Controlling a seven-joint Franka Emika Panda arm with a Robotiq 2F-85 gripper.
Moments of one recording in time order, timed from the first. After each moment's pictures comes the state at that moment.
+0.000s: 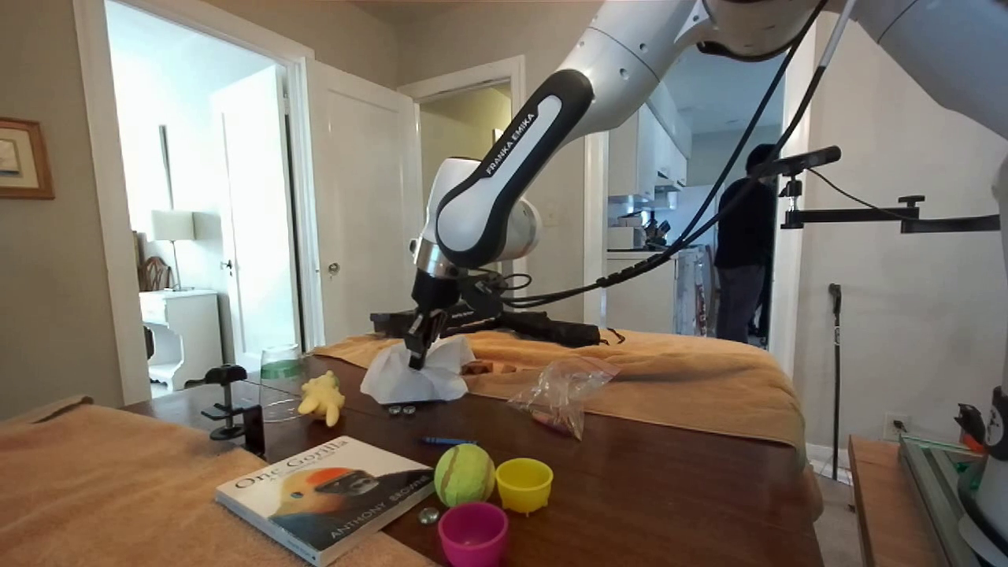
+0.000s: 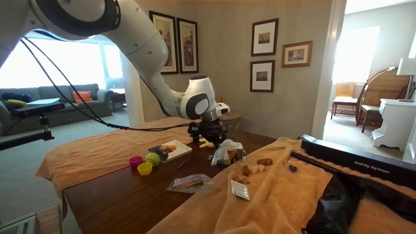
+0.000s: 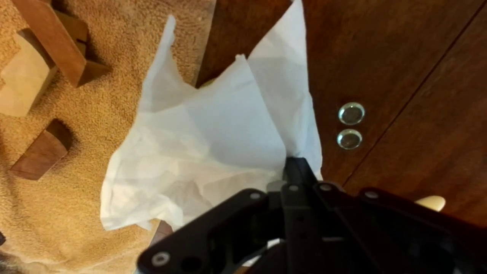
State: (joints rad) arm 0.06 0.61 0.05 -1.83 -0.09 2.80 -0.24
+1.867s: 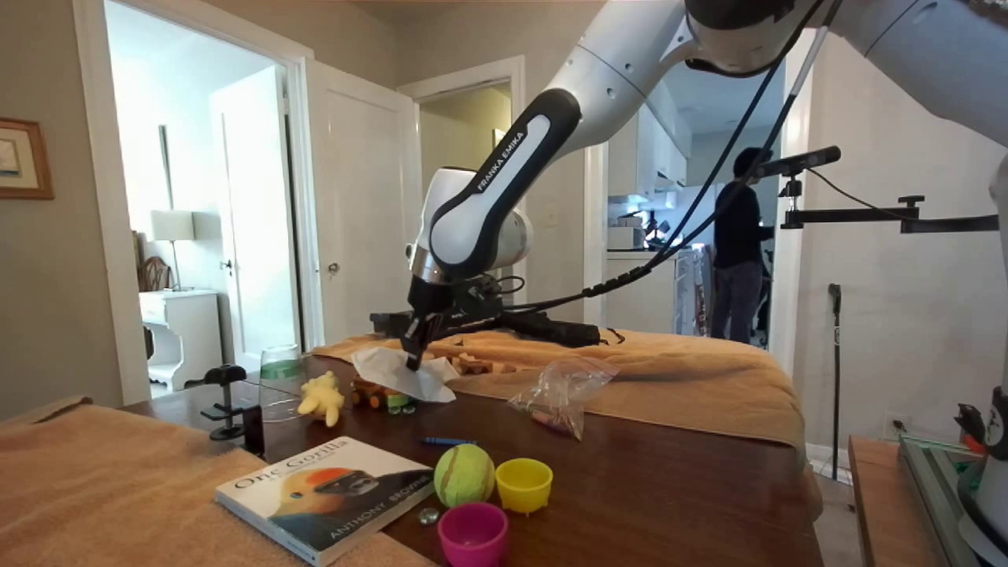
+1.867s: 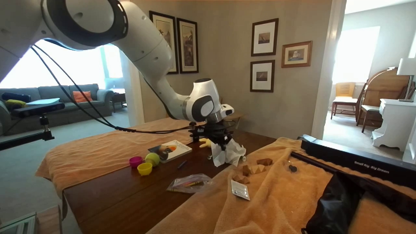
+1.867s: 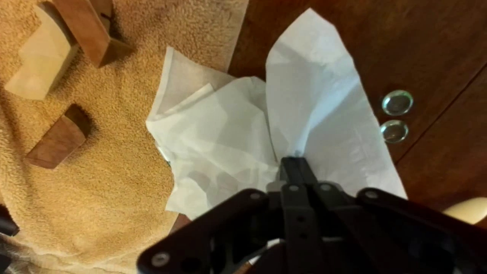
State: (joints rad) arm 0.08 0.68 0.01 -1.74 -0.12 2.80 -0.23
